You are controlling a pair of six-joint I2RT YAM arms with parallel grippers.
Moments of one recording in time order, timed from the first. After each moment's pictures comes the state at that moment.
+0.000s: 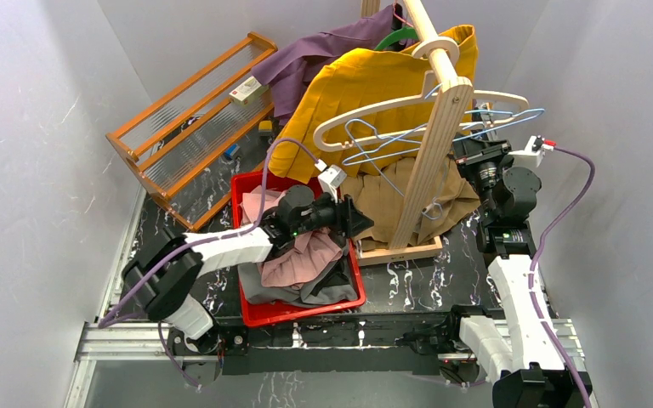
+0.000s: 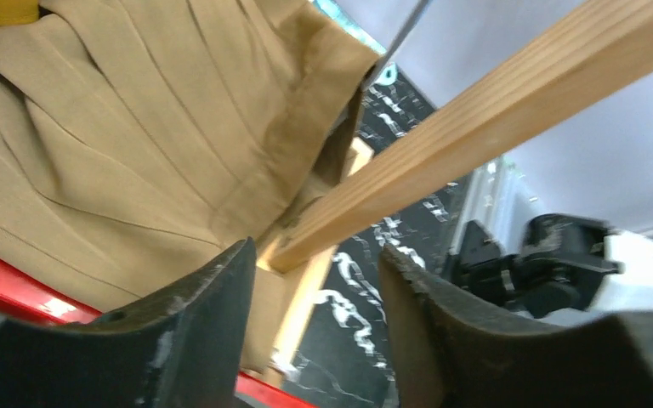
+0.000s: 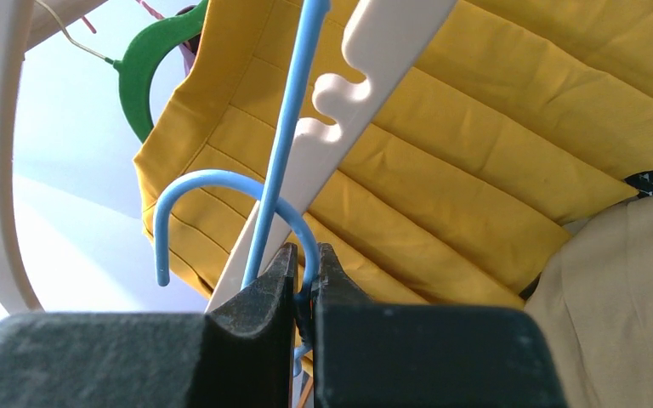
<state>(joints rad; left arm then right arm) -0.85 1.51 0.80 0.53 0.29 -0.53 0.02 0.83 0.77 0.18 -0.11 1.10</state>
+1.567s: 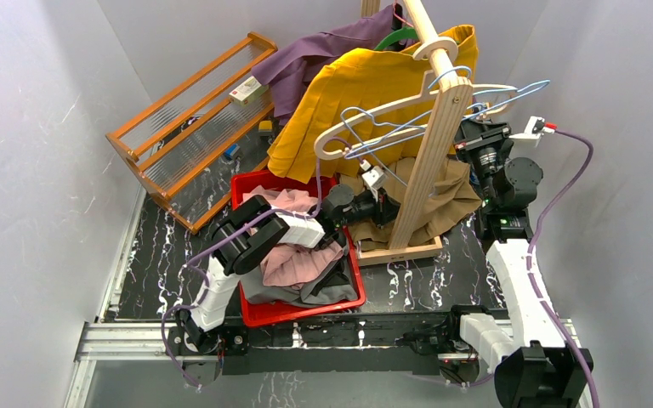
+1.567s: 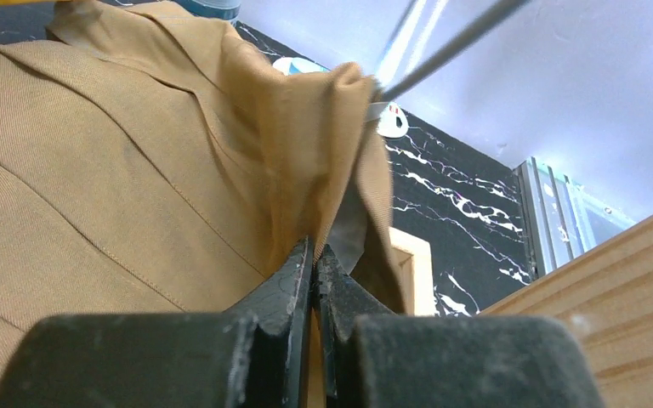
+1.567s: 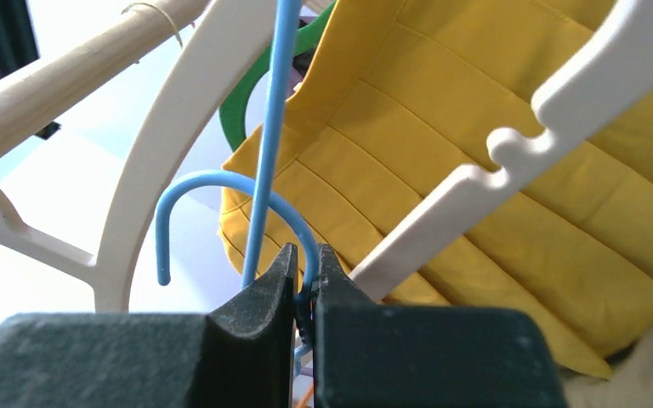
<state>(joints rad) -0.89 2.16 1.17 0.99 0.38 -0.37 0.02 0.92 0.85 0.31 -0.18 1.13</state>
